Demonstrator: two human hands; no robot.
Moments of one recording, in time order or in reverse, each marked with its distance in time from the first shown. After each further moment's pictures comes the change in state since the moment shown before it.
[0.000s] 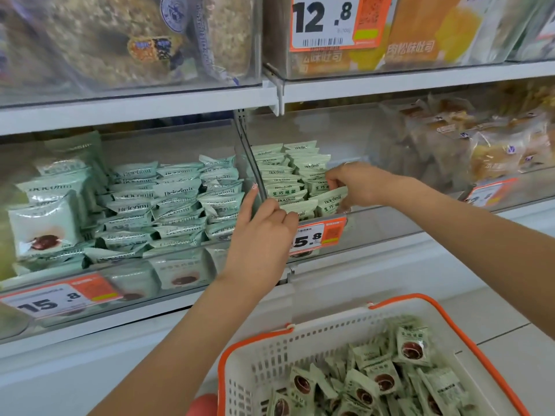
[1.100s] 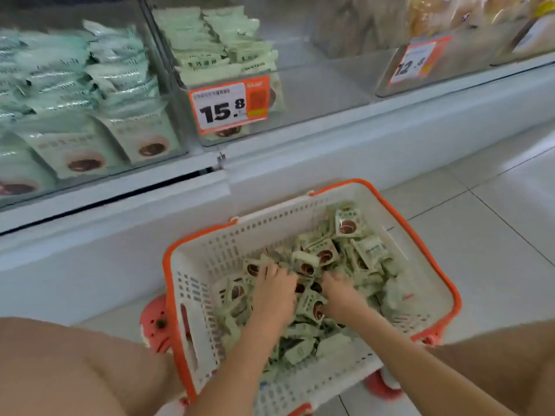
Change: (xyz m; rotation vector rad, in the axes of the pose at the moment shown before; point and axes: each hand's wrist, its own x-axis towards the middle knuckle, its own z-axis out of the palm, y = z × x) left_hand -0.188 0.193 0.104 -0.379 -0.875 -0.048; right_hand -0.247 -0.048 0.319 0.330 -0.450 0.598
